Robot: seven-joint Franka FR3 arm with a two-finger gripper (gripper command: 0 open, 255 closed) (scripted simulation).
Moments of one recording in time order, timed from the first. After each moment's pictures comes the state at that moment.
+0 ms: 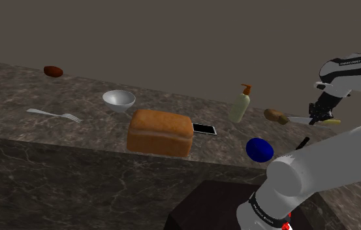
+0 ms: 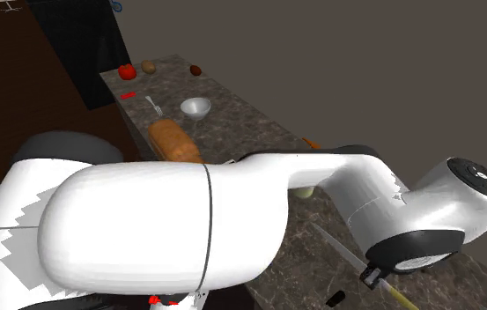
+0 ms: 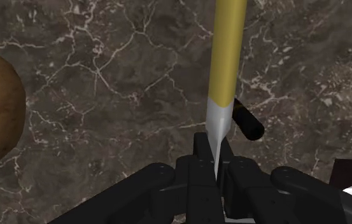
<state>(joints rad) -0.36 -0.41 -1.04 -2.16 -0.40 1.93 -2.02</state>
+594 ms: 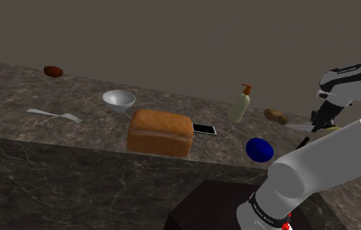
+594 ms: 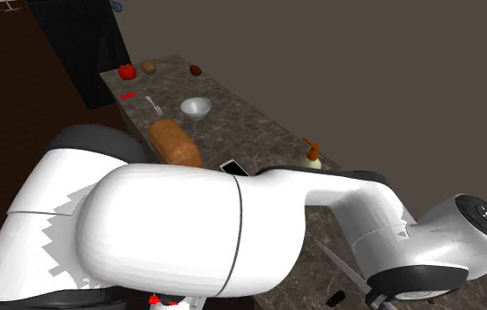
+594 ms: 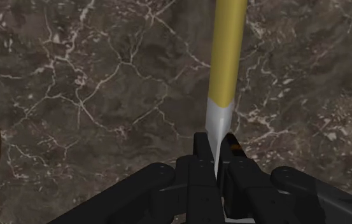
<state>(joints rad) -0.30 -0.34 -1.20 -2.18 -0.37 2.03 -2.12</state>
